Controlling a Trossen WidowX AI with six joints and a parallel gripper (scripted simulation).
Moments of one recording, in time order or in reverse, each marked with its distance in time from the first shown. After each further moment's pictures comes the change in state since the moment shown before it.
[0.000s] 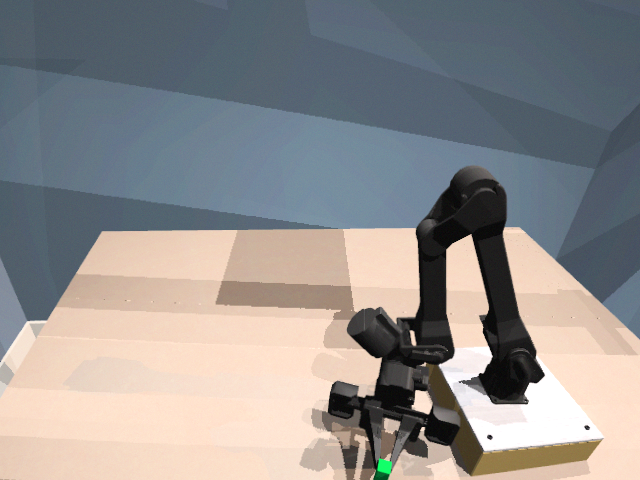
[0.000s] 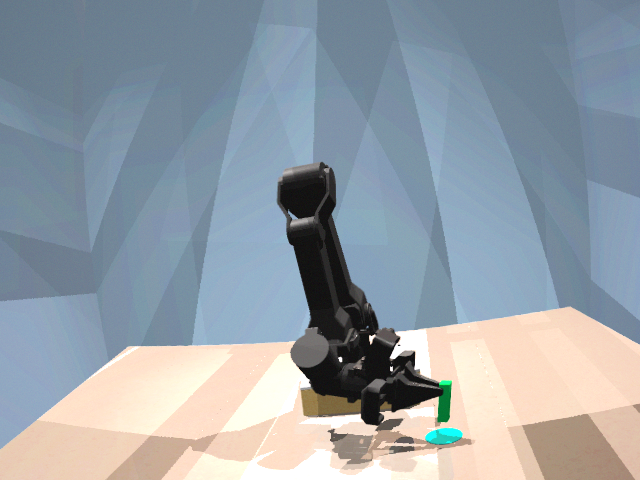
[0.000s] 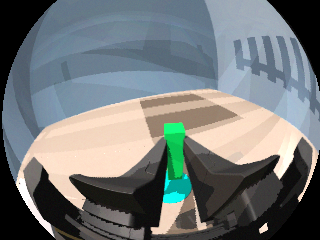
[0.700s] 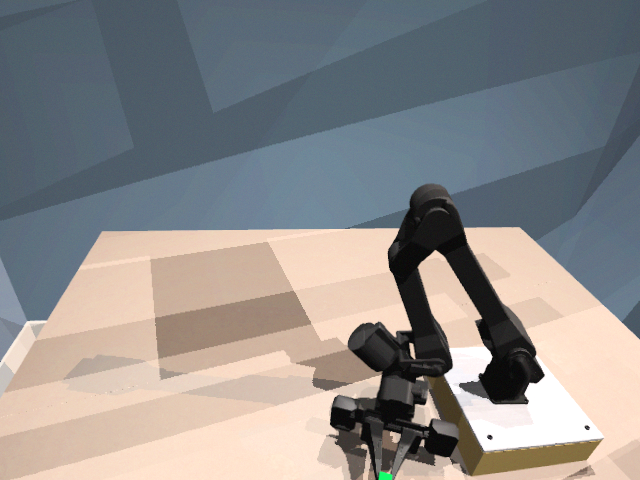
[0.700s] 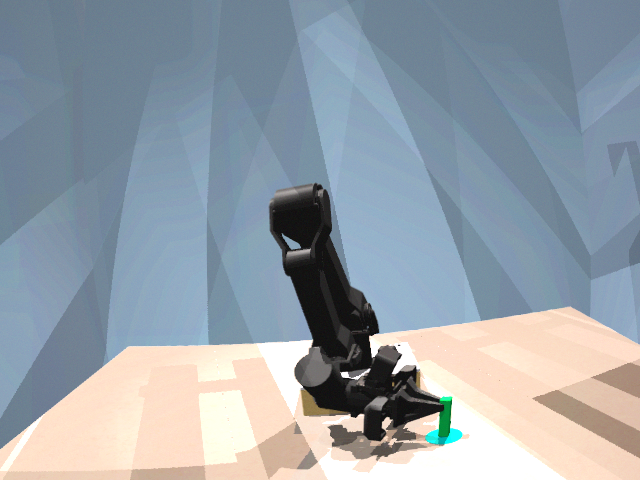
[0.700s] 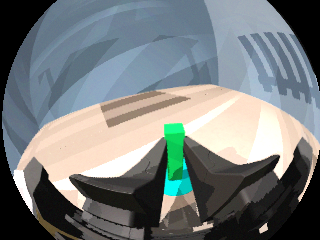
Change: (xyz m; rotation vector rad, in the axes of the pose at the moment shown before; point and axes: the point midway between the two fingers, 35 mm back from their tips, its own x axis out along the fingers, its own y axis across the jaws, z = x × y) arm 0.003 0.006 -0.029 0.013 0.003 0.000
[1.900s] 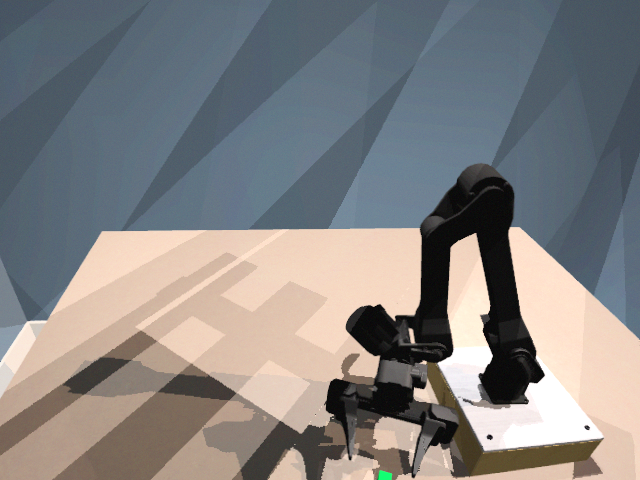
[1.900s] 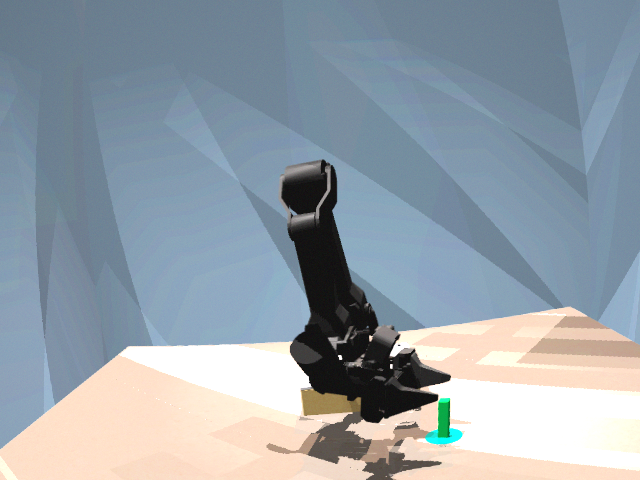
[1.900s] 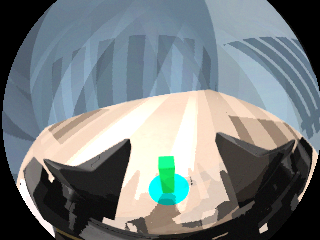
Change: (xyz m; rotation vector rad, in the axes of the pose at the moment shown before) arm -0.002 -0.009 0.035 -0.017 -0.005 0.002
